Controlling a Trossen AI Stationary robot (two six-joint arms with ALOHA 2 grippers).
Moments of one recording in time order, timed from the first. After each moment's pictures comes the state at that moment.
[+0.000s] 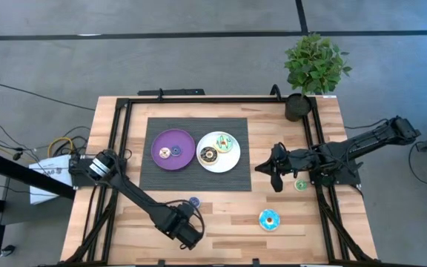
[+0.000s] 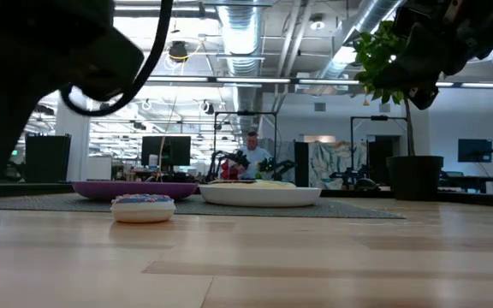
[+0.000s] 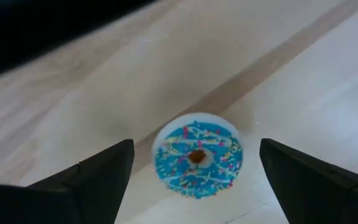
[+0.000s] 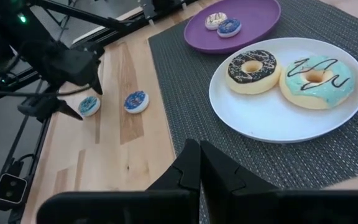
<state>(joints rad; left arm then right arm) -0.62 2.03 1.42 -0.85 0.03 -1.58 0.27 0.88 0.45 -0.07 0.23 0.50</state>
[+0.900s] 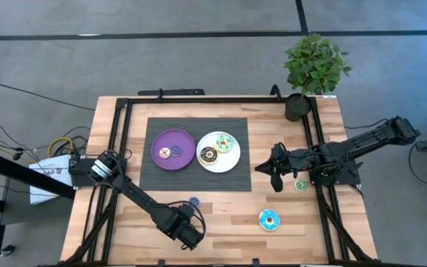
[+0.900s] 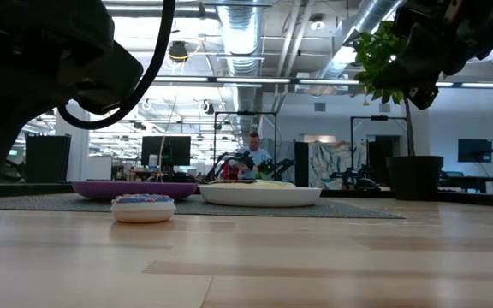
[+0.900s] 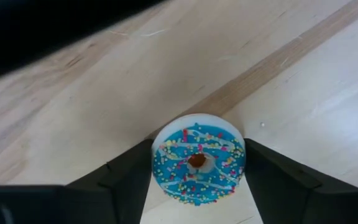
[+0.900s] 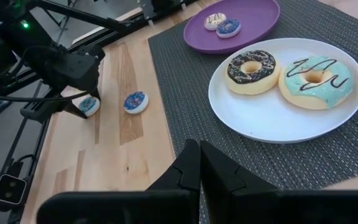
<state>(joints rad) -0.62 2.05 1.42 -0.83 0.05 -1.59 0.27 0.88 0.45 -0.07 0.23 0.50</state>
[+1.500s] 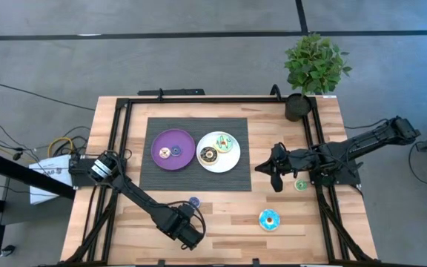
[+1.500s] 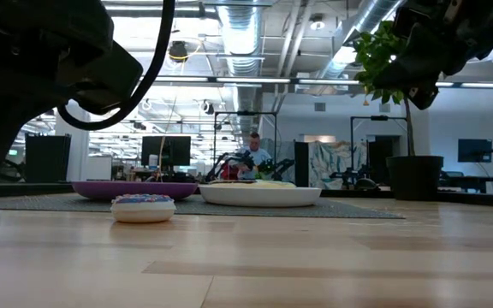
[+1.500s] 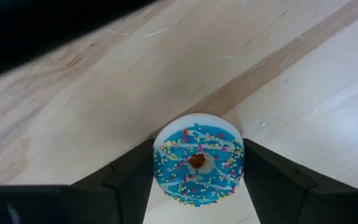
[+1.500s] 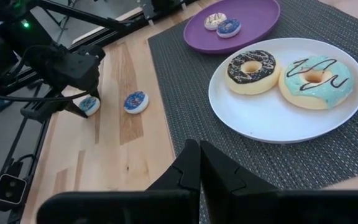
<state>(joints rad) -0.62 2.05 1.42 -0.84 0.05 -1.59 0.27 0.88 0.45 -0.07 0.23 0.50</state>
